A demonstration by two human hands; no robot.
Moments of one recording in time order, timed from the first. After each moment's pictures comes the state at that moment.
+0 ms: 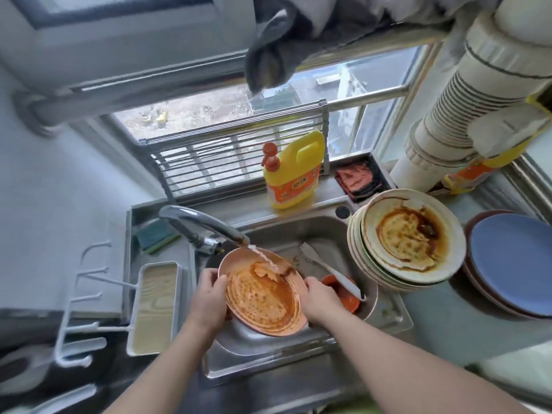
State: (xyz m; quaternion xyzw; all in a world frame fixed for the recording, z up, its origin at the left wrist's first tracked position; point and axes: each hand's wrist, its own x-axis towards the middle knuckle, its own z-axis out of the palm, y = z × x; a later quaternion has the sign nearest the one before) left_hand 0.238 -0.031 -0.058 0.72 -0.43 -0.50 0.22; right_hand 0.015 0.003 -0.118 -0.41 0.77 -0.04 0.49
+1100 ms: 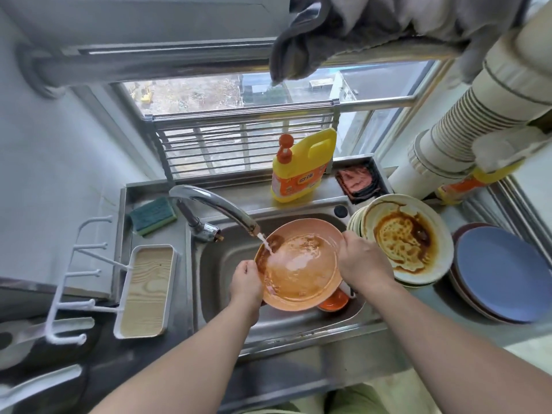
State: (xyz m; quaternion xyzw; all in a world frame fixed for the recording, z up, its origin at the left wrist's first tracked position) left_hand 0.176 -0.031 -0.105 0.73 -0.26 -0.59 0.23; right_hand -0.050 -0.024 -0.040 -0.53 0.82 -0.03 0.21
